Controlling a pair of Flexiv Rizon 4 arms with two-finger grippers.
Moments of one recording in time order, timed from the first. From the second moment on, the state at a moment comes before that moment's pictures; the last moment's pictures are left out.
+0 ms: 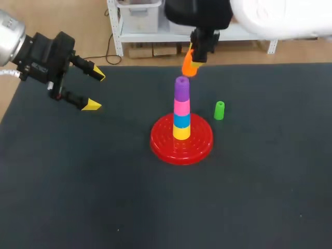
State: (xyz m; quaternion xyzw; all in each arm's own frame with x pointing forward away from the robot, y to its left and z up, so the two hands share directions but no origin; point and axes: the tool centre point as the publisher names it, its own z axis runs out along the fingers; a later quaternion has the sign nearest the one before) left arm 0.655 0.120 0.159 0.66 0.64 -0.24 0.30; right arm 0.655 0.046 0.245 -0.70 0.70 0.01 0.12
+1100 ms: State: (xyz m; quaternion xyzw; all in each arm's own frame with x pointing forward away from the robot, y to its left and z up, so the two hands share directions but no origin) left arm 0.655 0.120 0.159 0.66 0.64 -0.24 0.30; right arm 0.666 0.063 0.220 -0.73 0.68 -0.01 0.08
